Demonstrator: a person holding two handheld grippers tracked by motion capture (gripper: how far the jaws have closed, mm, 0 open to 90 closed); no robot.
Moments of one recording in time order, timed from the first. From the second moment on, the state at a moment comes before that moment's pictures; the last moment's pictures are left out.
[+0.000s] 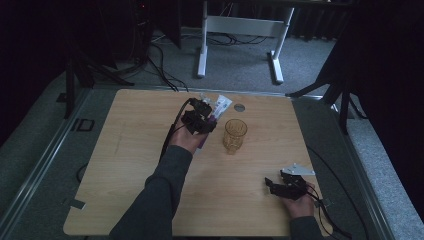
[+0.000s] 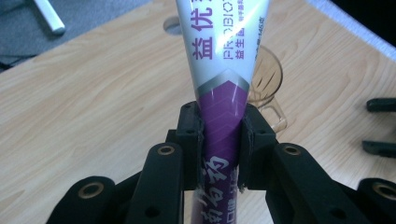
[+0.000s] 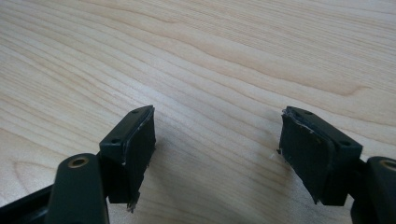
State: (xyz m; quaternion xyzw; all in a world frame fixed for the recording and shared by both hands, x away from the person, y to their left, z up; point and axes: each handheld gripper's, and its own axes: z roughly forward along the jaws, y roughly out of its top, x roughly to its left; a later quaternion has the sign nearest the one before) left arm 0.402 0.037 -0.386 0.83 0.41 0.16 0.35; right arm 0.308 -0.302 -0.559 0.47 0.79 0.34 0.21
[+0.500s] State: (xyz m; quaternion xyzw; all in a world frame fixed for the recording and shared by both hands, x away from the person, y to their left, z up) left arm 0.405 0.034 -0.382 0.82 0.39 0.18 0.38; right arm 0.308 -0.301 -0.559 0.47 0.79 0.34 0.21
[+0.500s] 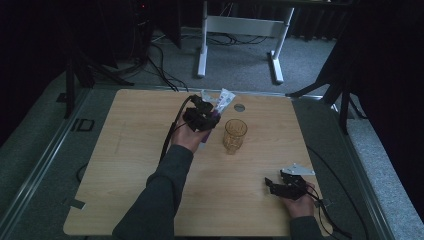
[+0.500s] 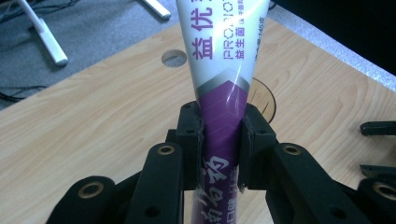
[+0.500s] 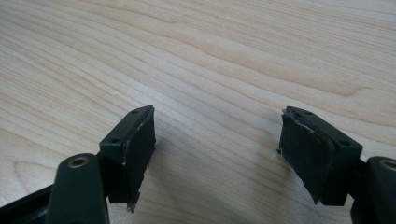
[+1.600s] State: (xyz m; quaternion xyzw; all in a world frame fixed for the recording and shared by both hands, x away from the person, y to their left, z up) left arm 0.416 0.020 -0.386 0.80 0.35 0.20 0.44; right arm 0.308 -0.301 -0.559 0.47 0.79 0.34 0.21
